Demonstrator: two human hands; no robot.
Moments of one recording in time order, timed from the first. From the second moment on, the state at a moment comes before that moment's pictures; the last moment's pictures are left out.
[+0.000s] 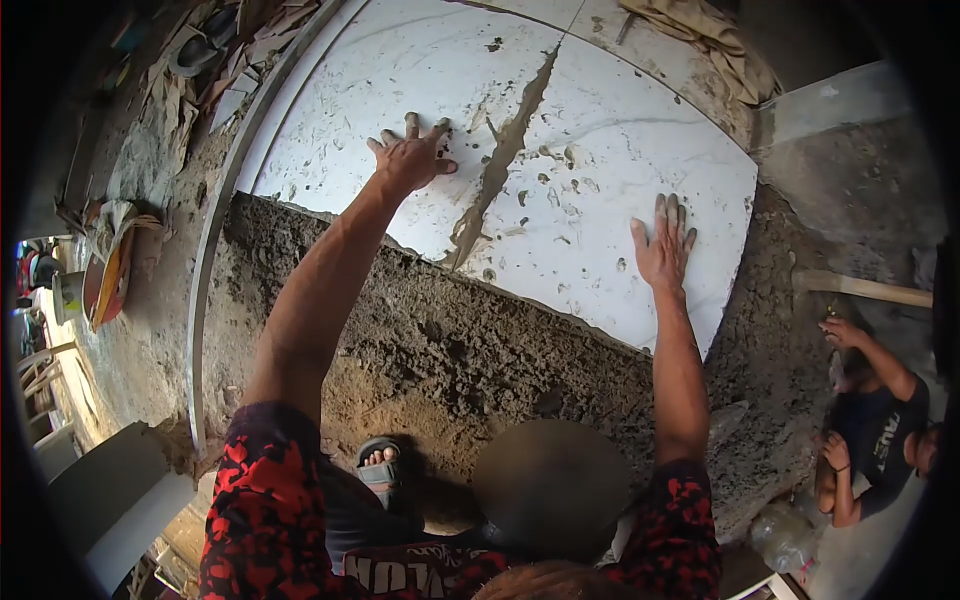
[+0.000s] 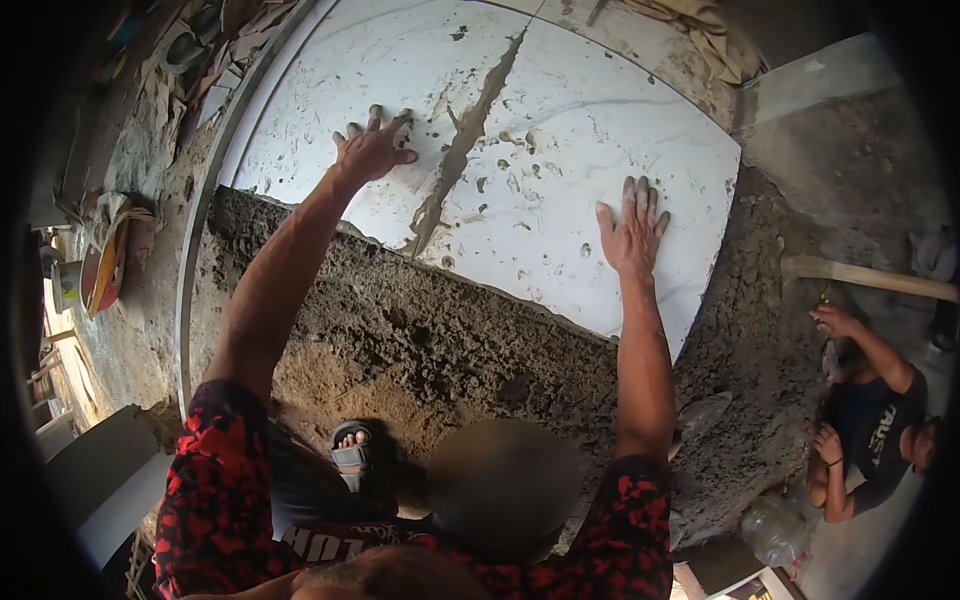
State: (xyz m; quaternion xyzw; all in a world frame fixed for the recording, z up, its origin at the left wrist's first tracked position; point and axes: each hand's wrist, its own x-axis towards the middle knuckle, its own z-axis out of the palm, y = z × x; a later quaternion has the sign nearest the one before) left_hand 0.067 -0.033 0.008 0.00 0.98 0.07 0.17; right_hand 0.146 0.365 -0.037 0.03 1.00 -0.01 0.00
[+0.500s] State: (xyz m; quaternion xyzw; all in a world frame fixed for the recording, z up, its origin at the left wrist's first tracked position) left_hand 0.017 0.001 -0.018 0.07 0.99 0.10 0.03; right_hand 0.145 0.364 -0.034 0.02 1.00 -0.05 0.00
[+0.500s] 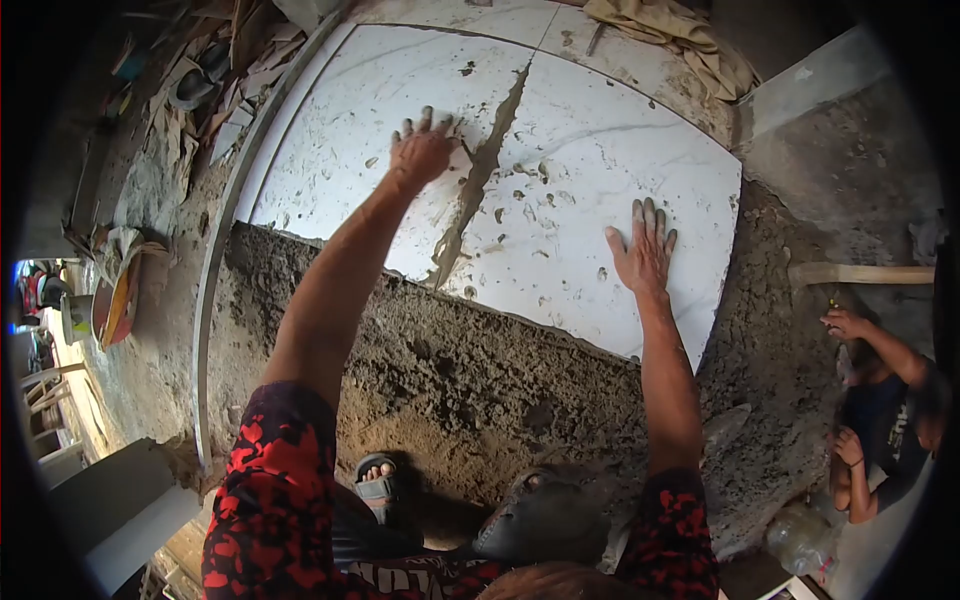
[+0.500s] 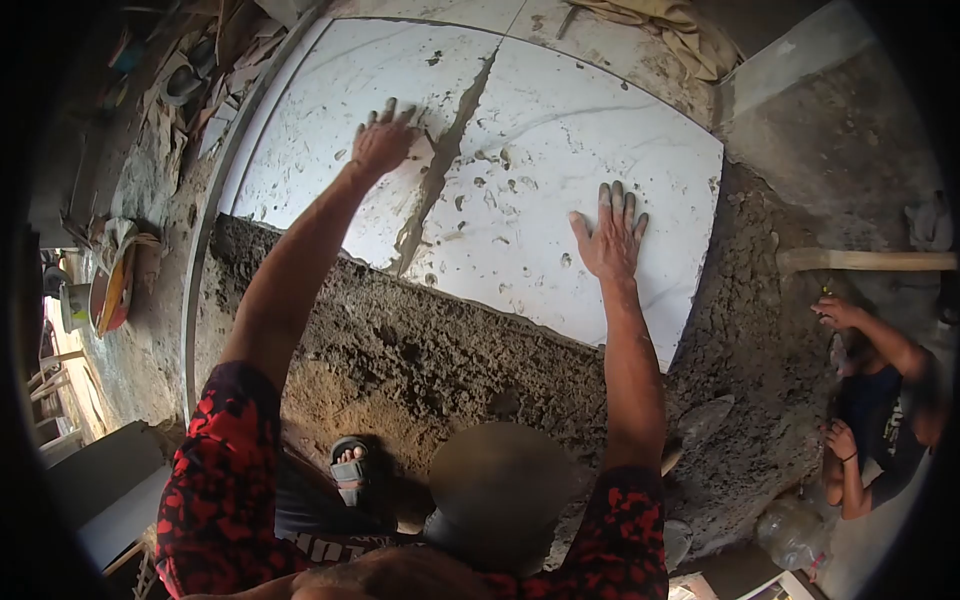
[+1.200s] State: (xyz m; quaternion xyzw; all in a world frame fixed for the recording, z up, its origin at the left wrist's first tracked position) left_hand -0.040 -0.022 -0.040 0.10 0.99 0.10 -0.05; right_hand 0.139 0.362 -0.031 0.02 1.00 -0.04 0.03
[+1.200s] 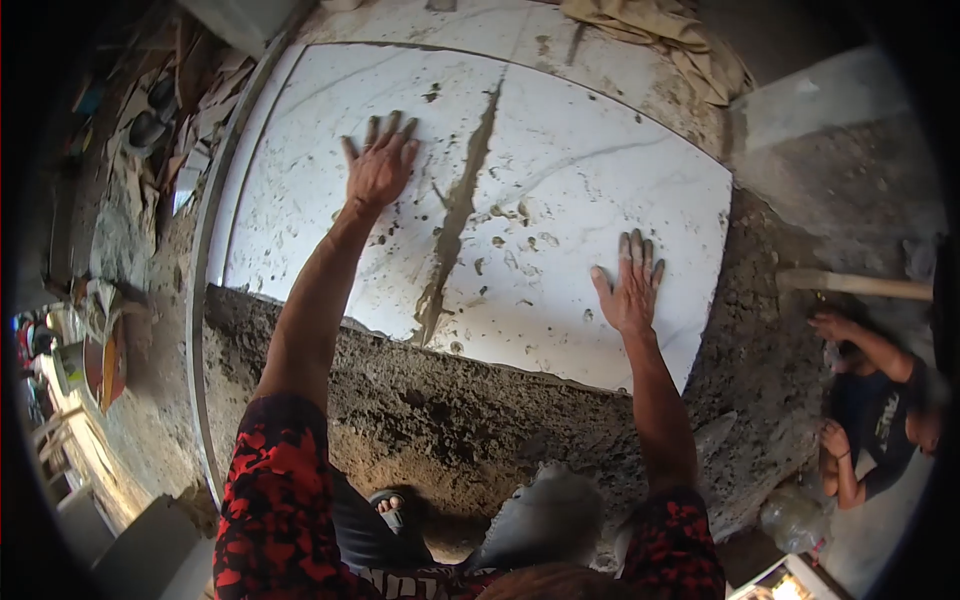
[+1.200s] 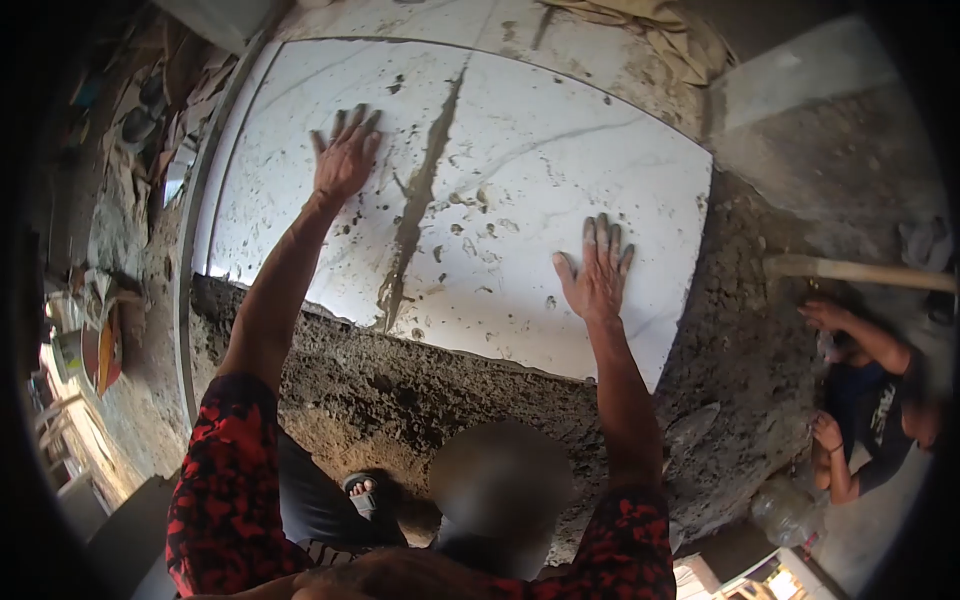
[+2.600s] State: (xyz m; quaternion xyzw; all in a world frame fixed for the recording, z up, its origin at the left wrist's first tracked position) left_hand 0.201 -0.085 -0.016 0.32 0.95 -0.05 0.04; right_hand 0.364 0.364 -0.008 0.03 0.97 -0.23 -0.04
